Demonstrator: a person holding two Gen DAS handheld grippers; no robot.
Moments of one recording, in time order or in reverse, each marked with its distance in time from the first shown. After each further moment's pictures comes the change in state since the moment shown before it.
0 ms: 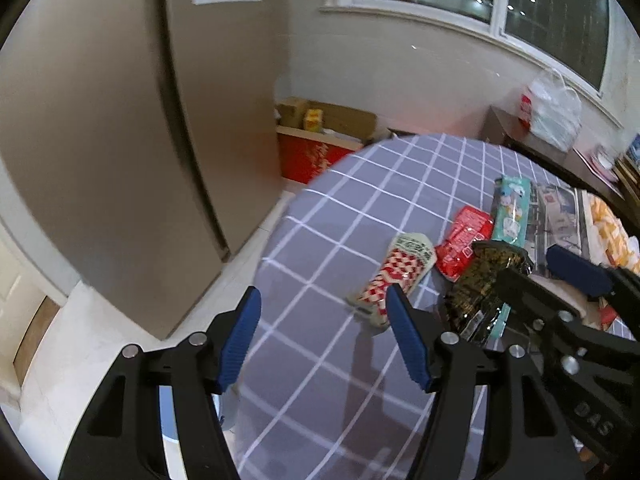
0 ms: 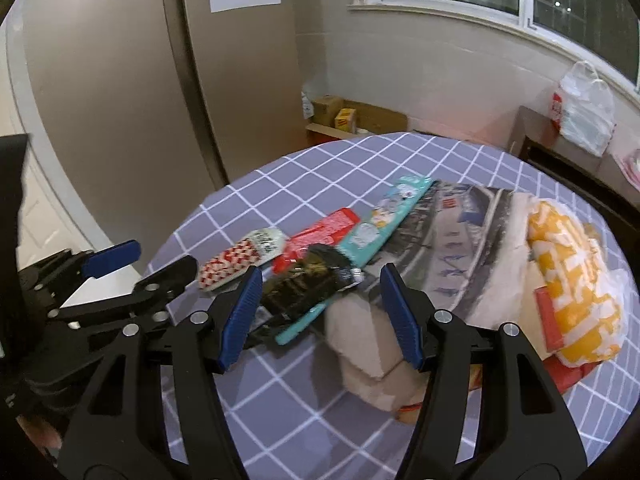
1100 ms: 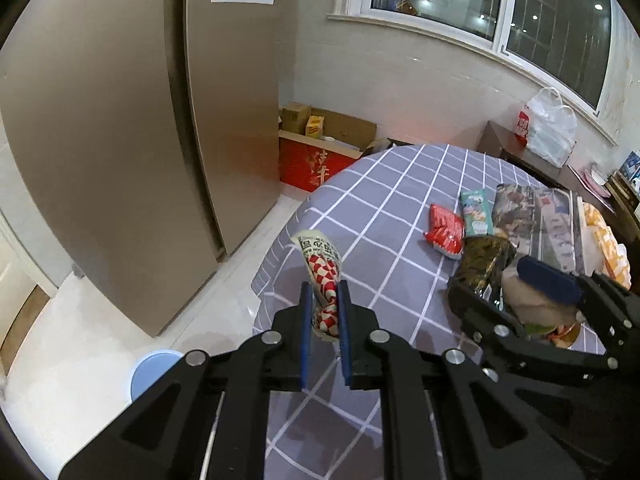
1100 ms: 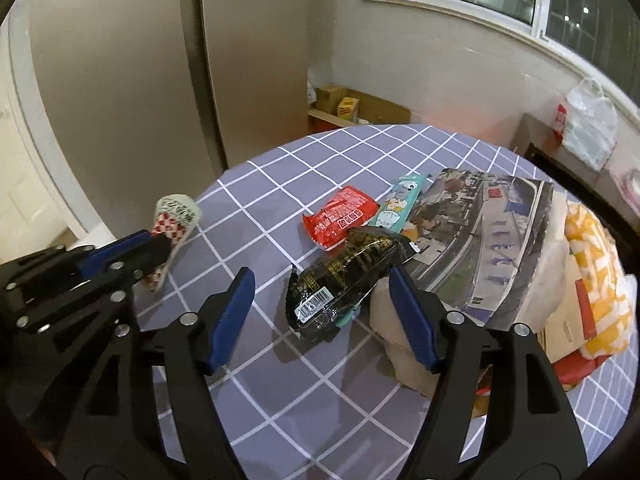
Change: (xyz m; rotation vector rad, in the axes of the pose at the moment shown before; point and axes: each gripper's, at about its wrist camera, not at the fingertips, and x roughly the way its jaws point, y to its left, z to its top) left arm -0.016 0.026 -0.017 -0.062 -0.043 -0.032; right arm 0.020 0.050 -0.003 -0.080 0.058 -0.060
